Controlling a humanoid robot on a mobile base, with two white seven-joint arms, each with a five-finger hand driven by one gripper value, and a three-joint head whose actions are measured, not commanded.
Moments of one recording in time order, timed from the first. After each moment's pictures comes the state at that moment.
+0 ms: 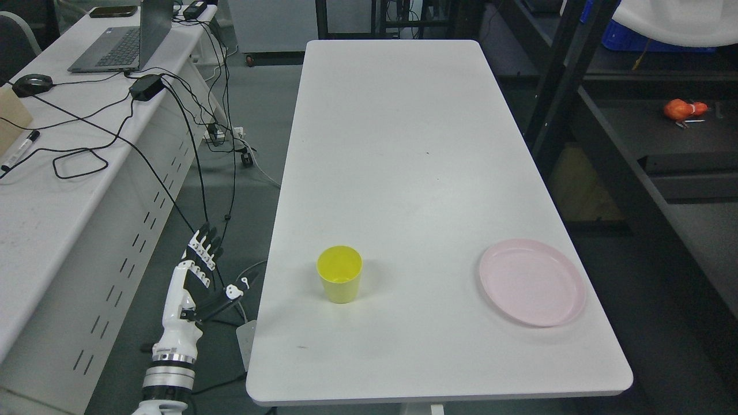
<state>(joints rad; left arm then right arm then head) -0.03 0.00 0.11 -1.64 0.17 -0.11 -0.06 0.00 0.00 0.00 -0.24 0.00 0.09 -0.12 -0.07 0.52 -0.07</state>
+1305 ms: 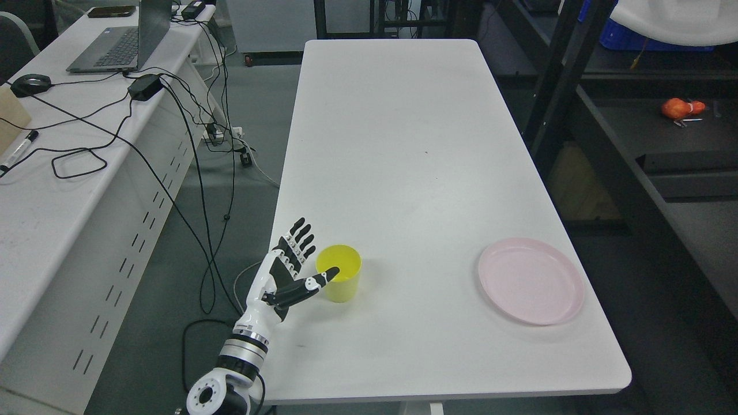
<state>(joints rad) -0.18 0.00 -0.15 -1.52 0.34 -0.02 -0.11 0.00 0.00 0.00 -0.24 0.00 0.09 -0.12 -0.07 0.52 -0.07</state>
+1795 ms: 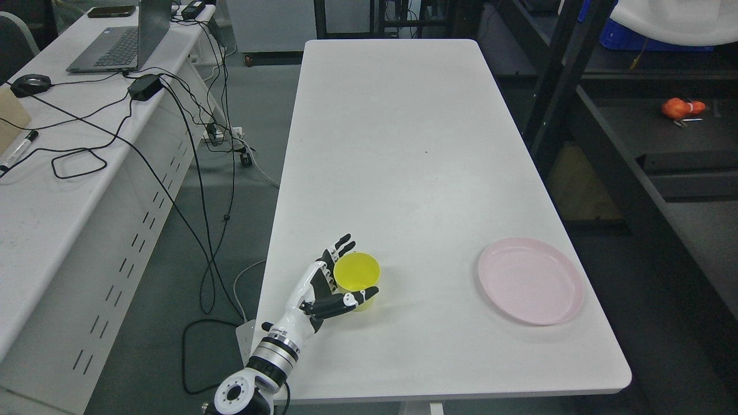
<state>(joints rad) -0.20 0.00 -0.26 -1.48 0.34 0.04 -0.16 0.00 0.00 0.00 -0.24 0.00 0.09 -0.12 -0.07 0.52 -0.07</state>
